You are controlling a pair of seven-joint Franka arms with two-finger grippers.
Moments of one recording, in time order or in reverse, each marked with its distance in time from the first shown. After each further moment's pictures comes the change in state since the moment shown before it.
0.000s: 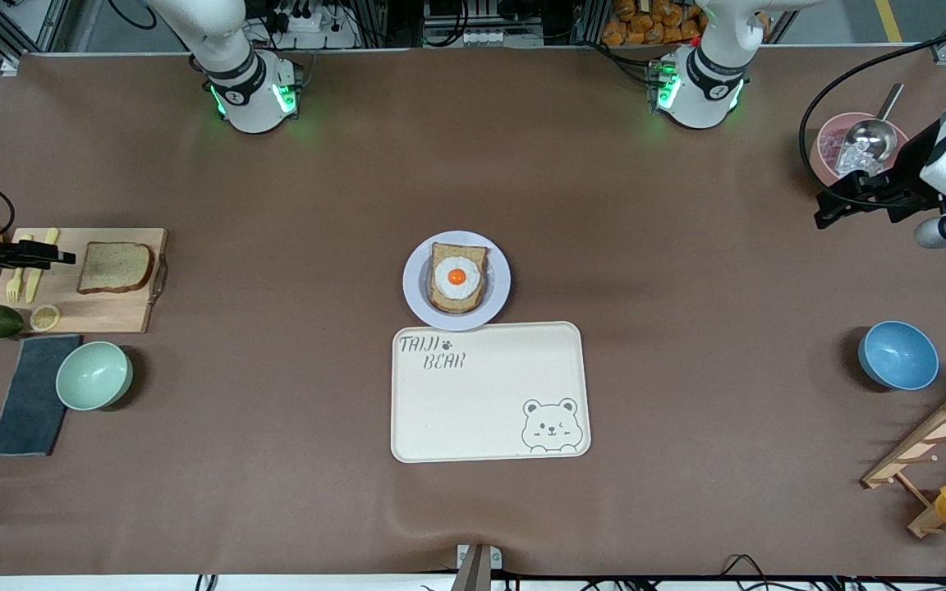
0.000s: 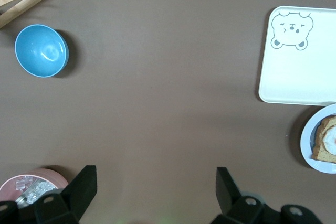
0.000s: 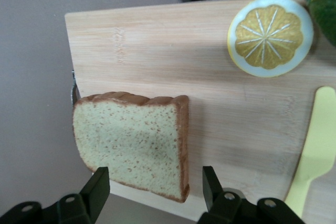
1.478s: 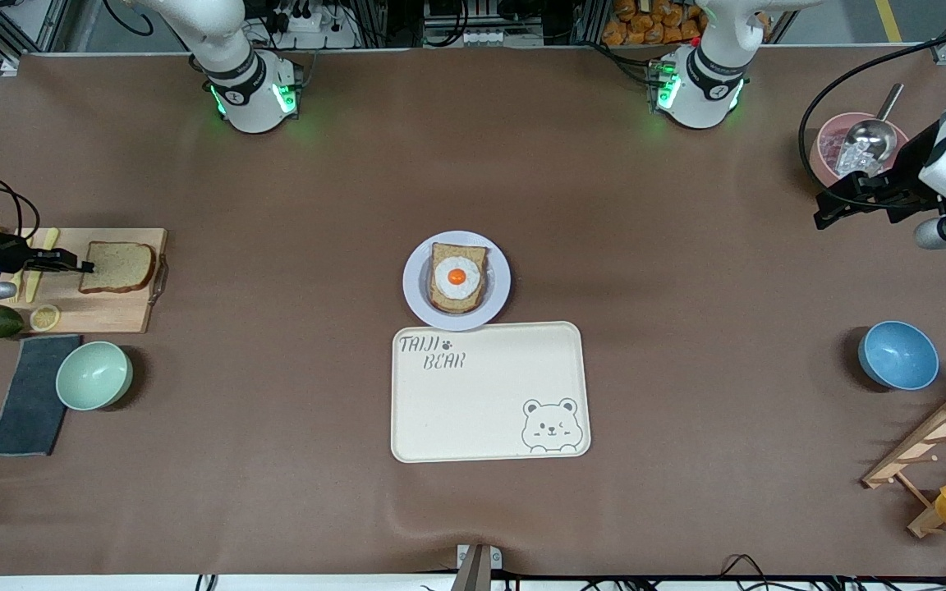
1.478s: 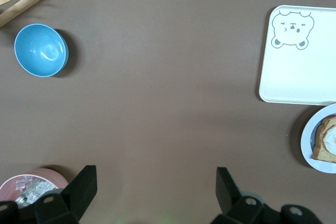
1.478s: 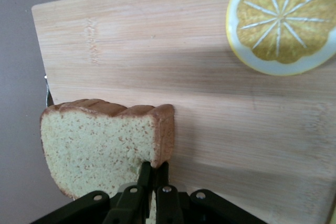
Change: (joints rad) left arm 0.000 0.003 0.000 -0.001 0.000 0.000 0.000; right arm -0.019 0.054 0.000 -0.052 0.066 0.093 -0.048
